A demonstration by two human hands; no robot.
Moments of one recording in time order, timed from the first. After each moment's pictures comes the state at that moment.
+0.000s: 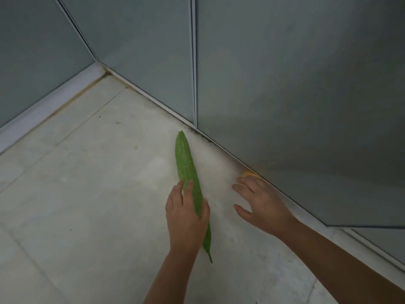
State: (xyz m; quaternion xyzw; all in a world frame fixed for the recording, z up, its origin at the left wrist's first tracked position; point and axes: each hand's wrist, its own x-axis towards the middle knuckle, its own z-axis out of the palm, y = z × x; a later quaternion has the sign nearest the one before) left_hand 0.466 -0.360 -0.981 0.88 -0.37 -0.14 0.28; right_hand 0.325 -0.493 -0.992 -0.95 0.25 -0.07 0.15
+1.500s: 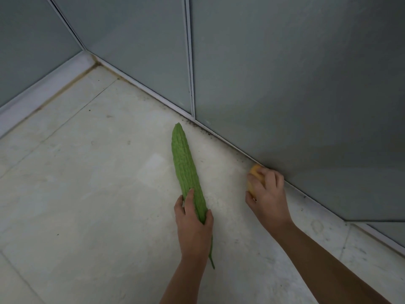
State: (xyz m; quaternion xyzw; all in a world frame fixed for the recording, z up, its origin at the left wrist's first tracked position) left_hand 0.445 -0.354 -1.043 0.86 -0.22 -0.27 0.37; right_hand 0.328 -0.487 -1.051 -0.89 0.41 -0.18 0.06
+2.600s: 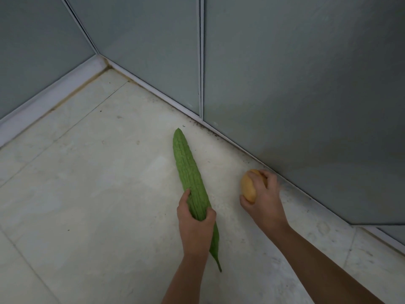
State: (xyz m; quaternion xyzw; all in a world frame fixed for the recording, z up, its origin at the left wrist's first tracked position) left_hand 0.451 -0.348 -1.026 0.78 -0.07 -0.33 0.52; right_hand 0.346 -0.469 -1.035 -0.82 0.49 -0.14 0.27
